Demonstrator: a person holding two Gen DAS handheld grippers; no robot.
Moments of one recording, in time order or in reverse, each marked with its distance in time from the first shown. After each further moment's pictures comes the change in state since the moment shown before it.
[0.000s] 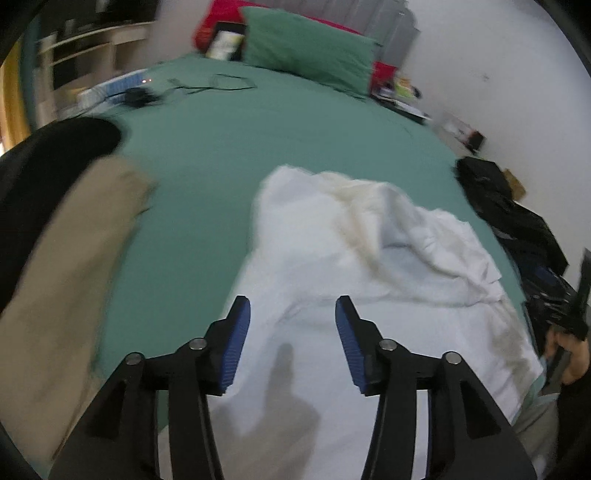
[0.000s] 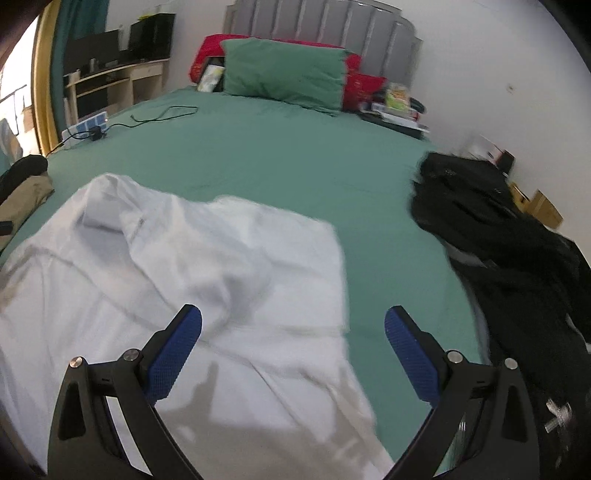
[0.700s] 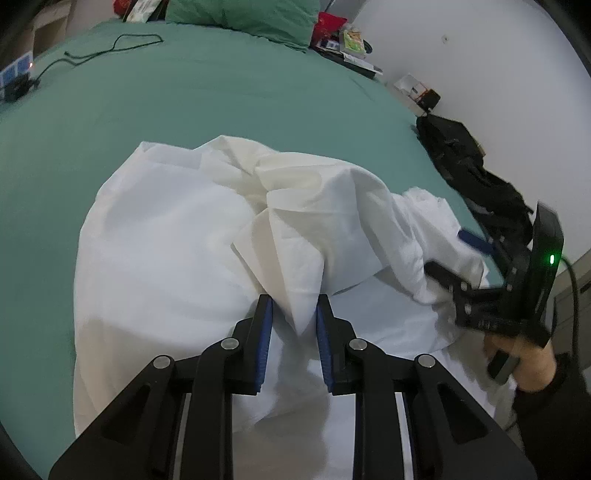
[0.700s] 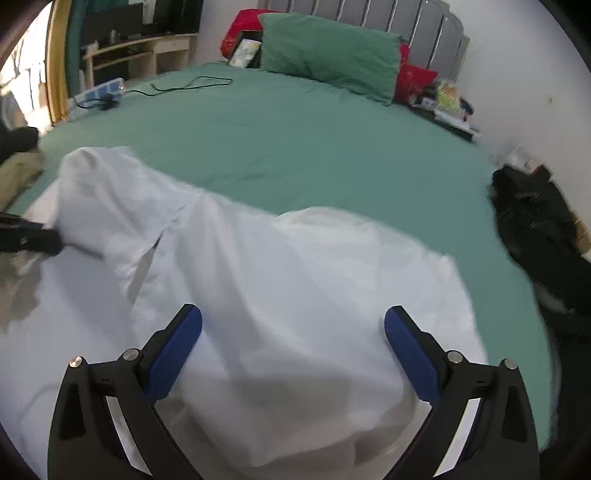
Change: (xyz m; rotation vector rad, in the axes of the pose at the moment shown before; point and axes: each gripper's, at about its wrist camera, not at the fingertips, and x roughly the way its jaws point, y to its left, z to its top) left arm 0.156 -0.081 0.059 0.127 0.171 -0.241; right arm 0.123 0.102 0.056 -0.101 0.039 0.050
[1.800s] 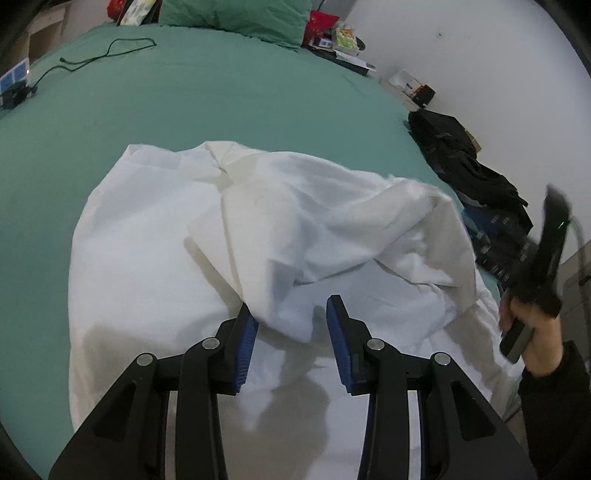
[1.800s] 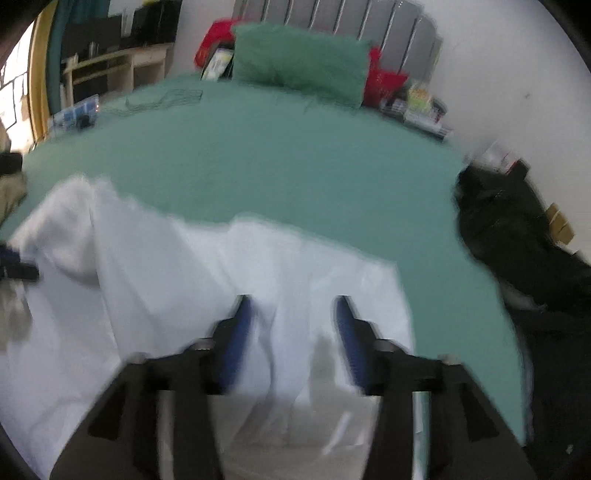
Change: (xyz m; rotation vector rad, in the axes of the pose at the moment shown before) left arm -0.017 -0.017 -0.007 0.018 0.003 -0.011; right arm -0.039 -0.039 0.006 0.063 -0.064 -0.070
